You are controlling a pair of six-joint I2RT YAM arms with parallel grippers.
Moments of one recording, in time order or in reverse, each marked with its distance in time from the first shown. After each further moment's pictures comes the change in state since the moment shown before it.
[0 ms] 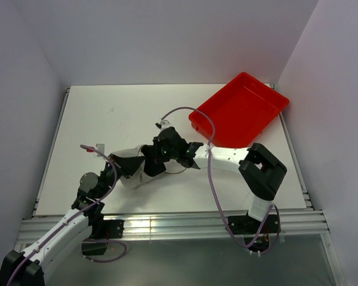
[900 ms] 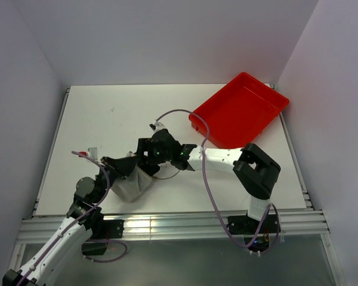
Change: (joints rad) left arm 0.001 -0.235 0.000 -0.238 -0.125 0.015; right arm 0.056 0.068 0.069 0.052 -0.038 0.147
